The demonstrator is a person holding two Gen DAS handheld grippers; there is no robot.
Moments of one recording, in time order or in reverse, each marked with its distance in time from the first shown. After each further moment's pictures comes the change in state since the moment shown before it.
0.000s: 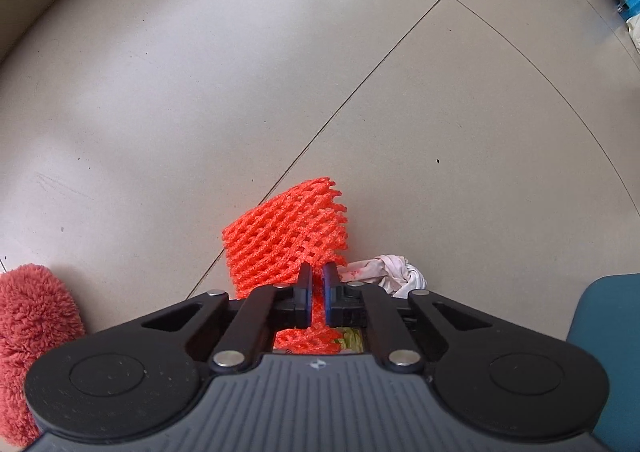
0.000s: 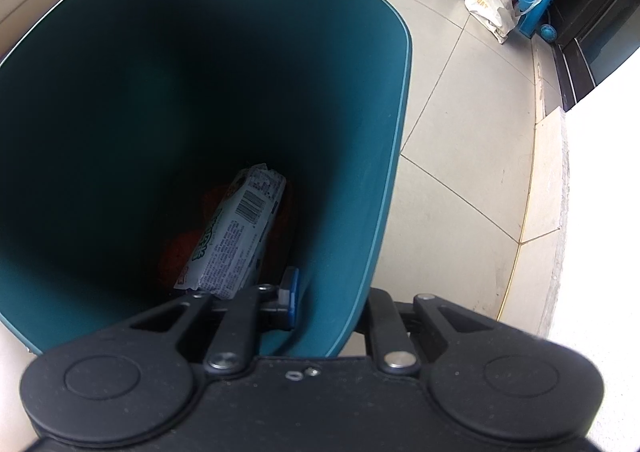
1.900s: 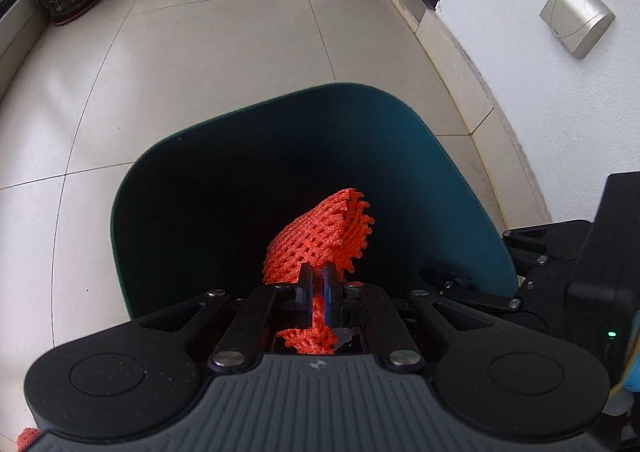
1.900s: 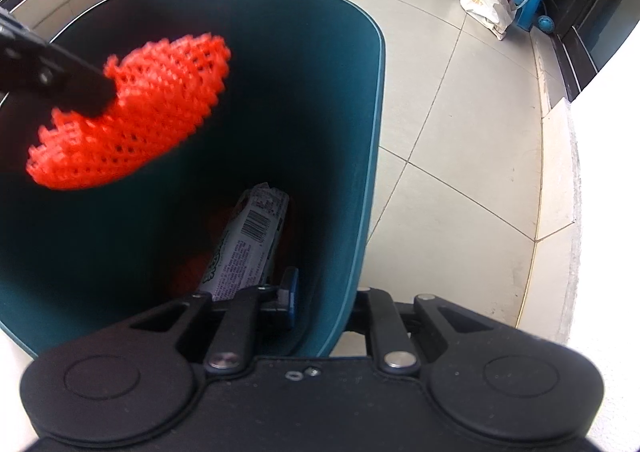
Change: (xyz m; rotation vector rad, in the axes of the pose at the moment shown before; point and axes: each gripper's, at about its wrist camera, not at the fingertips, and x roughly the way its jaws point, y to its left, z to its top) left arm -0.191 -0.368 -0.146 0.772 -0.133 -0.226; right arm 0.001 -0.013 -0.007 0.063 -0.048 0.055
